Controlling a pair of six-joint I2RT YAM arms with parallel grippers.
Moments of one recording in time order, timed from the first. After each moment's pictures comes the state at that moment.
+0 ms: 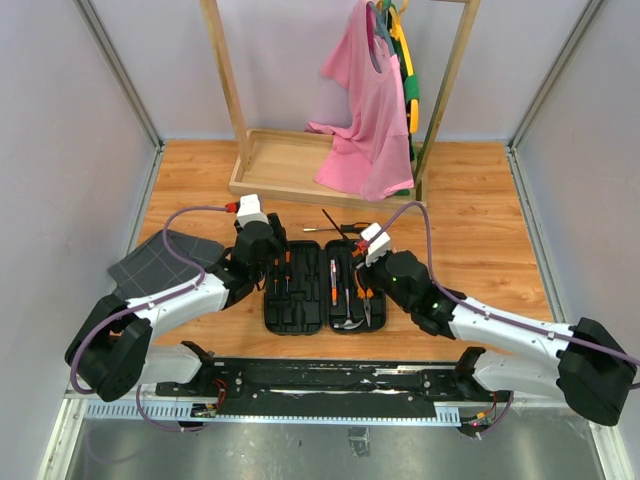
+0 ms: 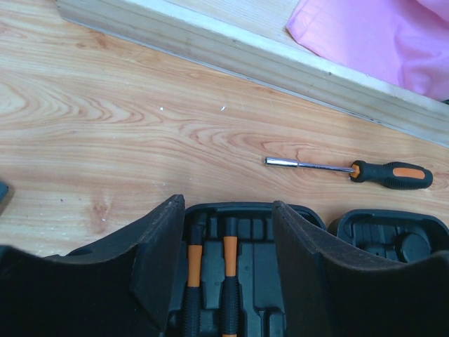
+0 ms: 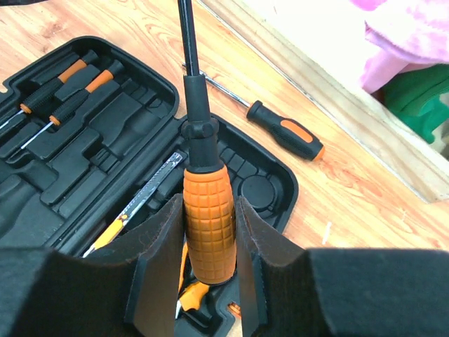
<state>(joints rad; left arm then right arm) -0.62 1.26 0.57 0.29 -0.55 -0.51 0.92 1.09 0.50 0.28 0.31 -0.06</state>
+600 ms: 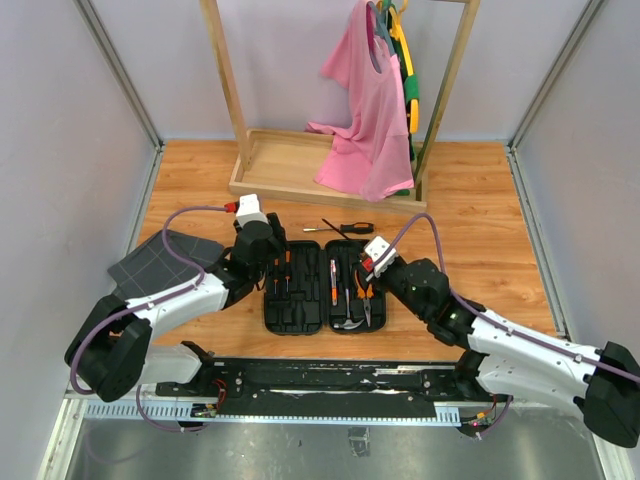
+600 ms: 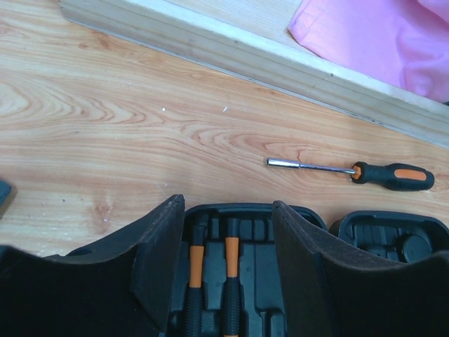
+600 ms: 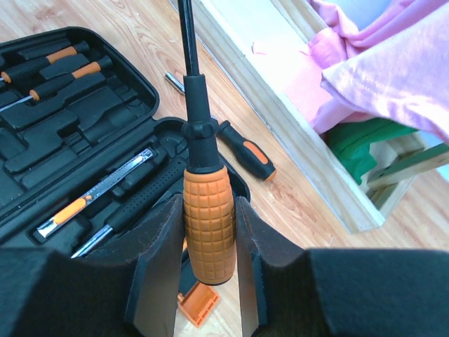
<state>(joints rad) -0.62 1.26 0.57 0.29 -0.55 -0.51 0.92 0.92 0.44 0.26 0.29 -0.34</state>
